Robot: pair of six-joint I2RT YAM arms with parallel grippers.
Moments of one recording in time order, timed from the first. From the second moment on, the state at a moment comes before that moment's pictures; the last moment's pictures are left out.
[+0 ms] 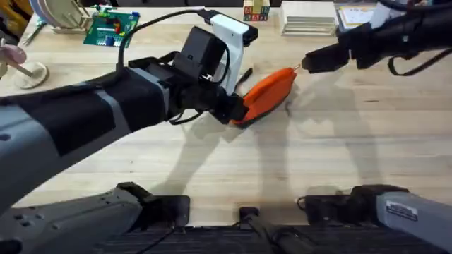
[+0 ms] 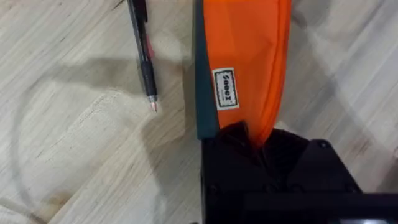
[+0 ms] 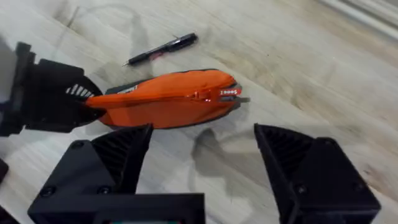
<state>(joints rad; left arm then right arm) -0.54 1.39 0.78 -0.41 0.38 0.10 0.00 1.28 1.17 -0.89 -0.45 -0.35</state>
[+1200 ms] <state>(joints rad) -0.54 1.39 0.78 -0.41 0.38 0.10 0.00 1.38 1.17 -0.78 -0.46 -0.23</state>
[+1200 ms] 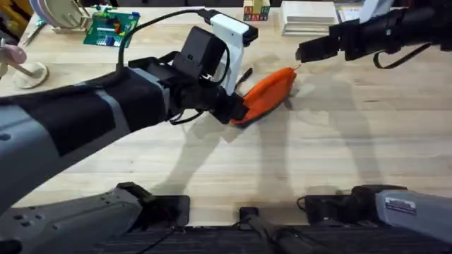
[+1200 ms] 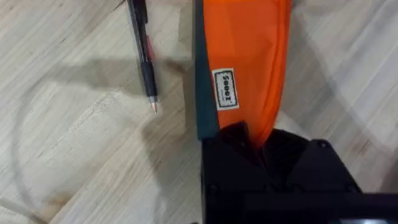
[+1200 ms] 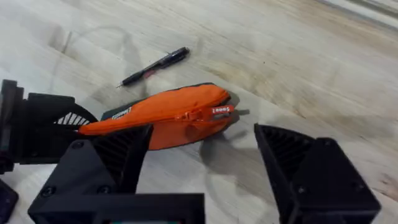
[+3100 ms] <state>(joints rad) -0.54 1.39 0.78 -0.41 0.38 0.10 0.00 1.40 1.17 -0.77 -0.47 0.30</state>
